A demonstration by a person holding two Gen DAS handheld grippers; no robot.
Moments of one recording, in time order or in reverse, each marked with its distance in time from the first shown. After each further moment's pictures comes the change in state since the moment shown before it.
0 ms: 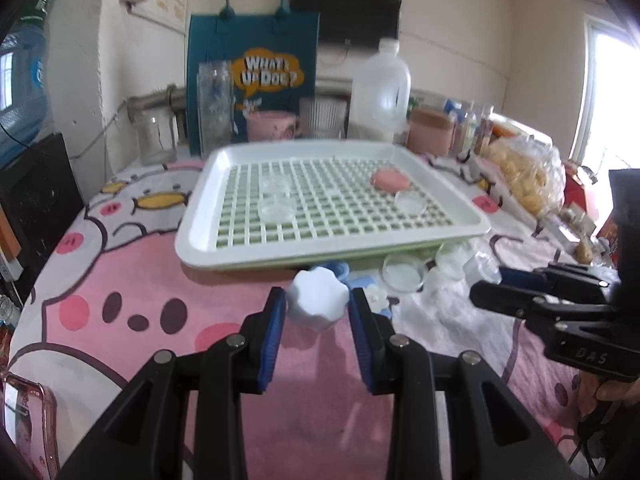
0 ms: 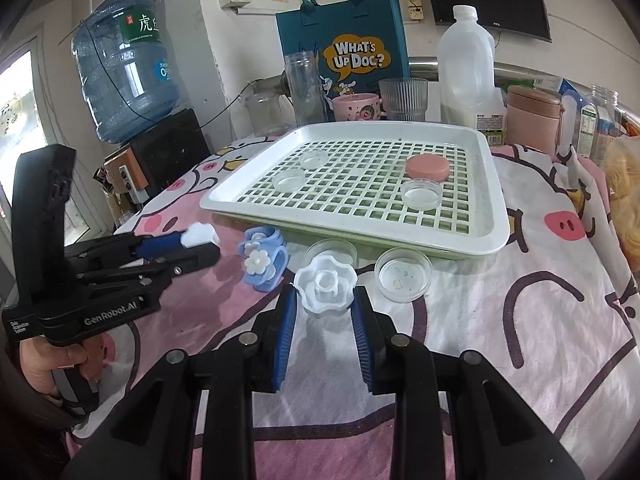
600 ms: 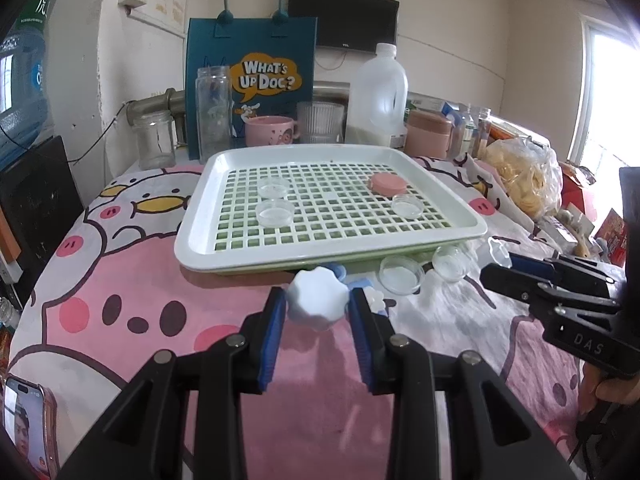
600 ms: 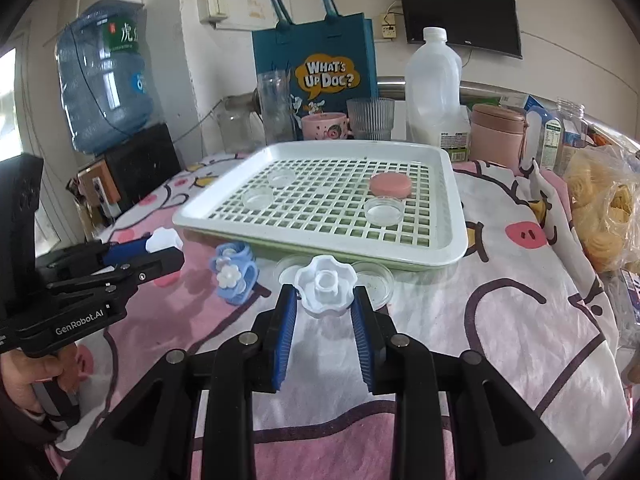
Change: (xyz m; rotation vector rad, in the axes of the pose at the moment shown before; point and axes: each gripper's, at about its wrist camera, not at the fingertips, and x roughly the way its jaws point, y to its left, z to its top) left arm 0.002 -0.001 0.002 0.001 0.011 -0.004; right arm -0.012 0.001 -0.001 0.005 -0.058 -0.136
